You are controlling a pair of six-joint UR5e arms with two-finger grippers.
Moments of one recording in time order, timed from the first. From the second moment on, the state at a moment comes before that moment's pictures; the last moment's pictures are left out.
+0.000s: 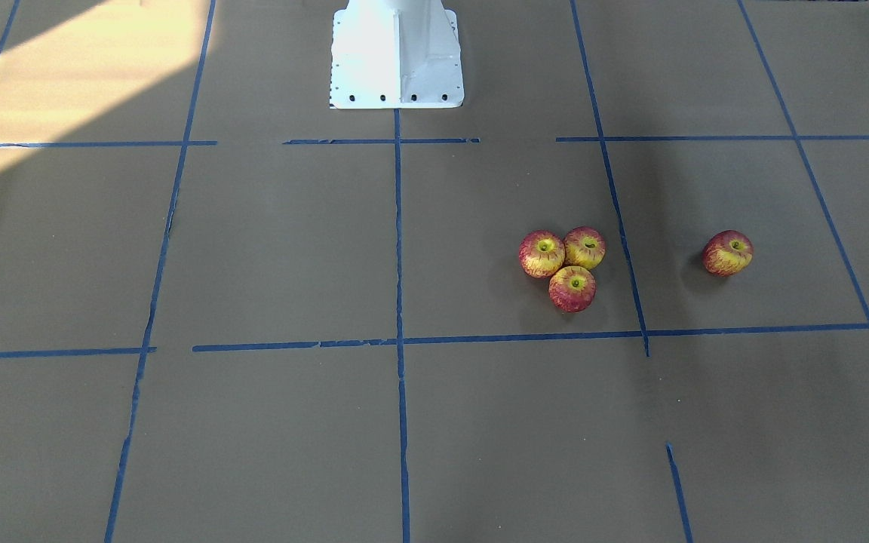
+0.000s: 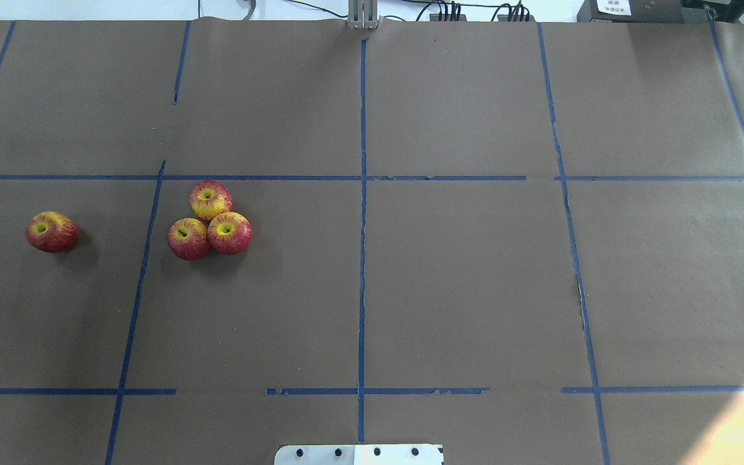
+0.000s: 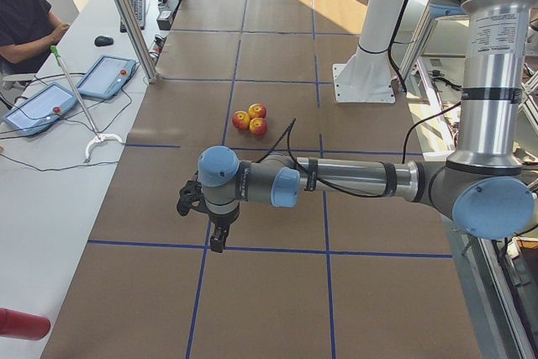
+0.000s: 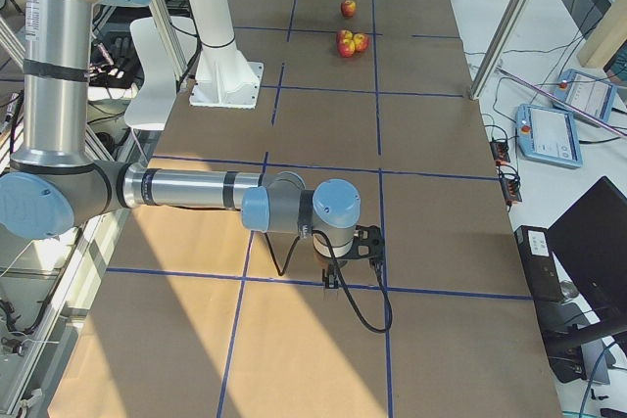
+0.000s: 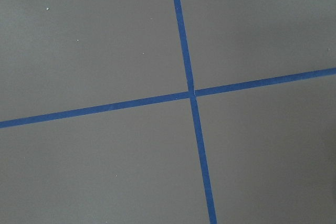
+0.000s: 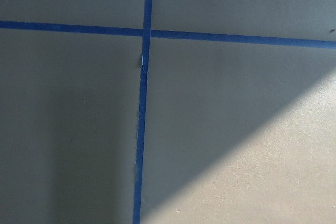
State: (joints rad) left arm -1.55 -1.56 -1.62 -1.67 -2.32 0.06; right arm 1.59 -1.71 1.71 -1.59 2.29 -0.06
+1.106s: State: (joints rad) left arm -1.51 -1.55 -1.61 -1.74 -2.33 0.04; right arm 1.59 -1.71 1.71 -1.59 2.29 -0.06
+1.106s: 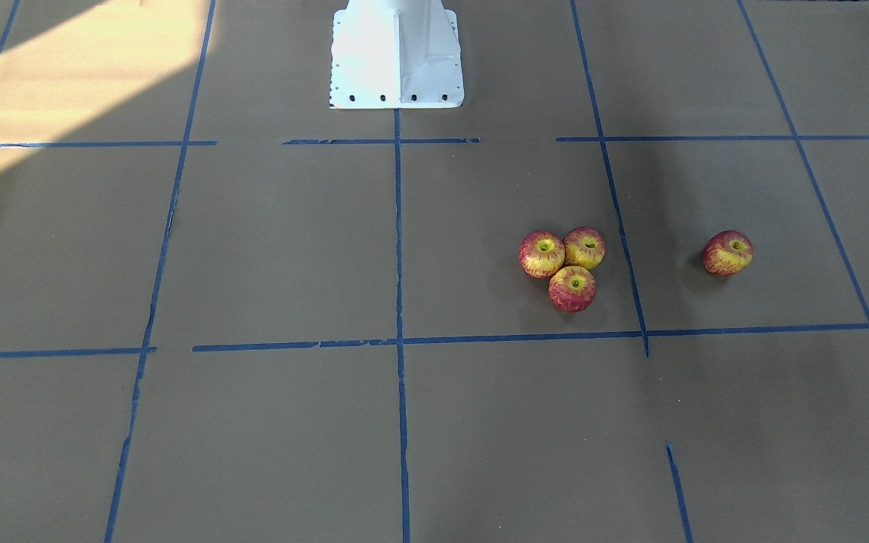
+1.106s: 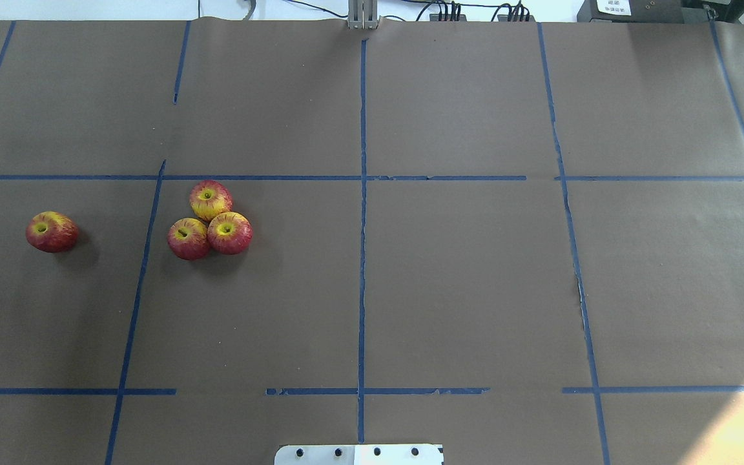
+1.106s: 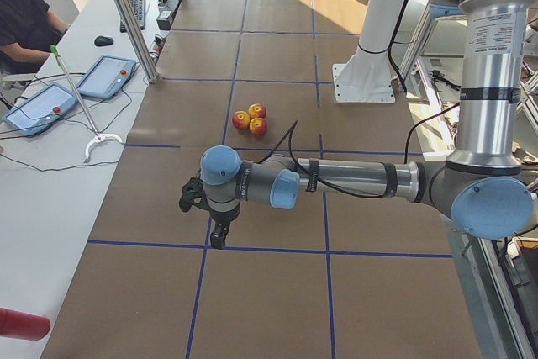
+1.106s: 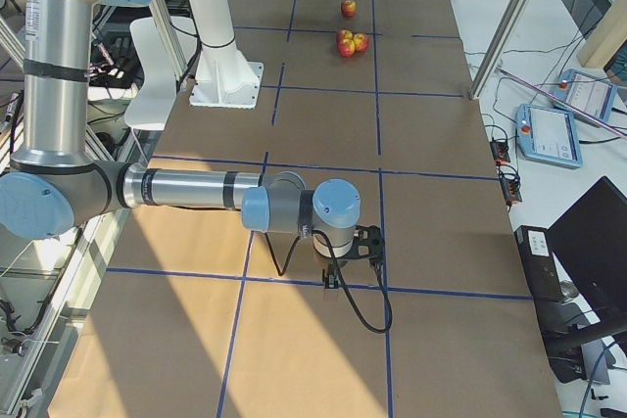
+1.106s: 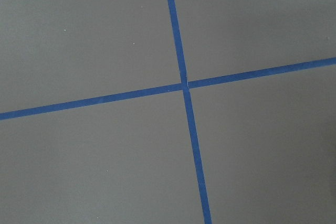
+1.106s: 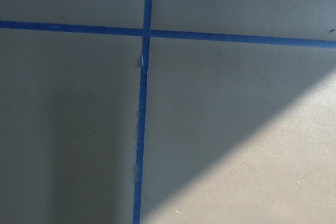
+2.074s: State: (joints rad) left arm -1.11 -1.55 -1.69 -2.02 -2.24 -0.69; right arm 1.59 -1.71 1.71 -1.59 2.29 -0.06
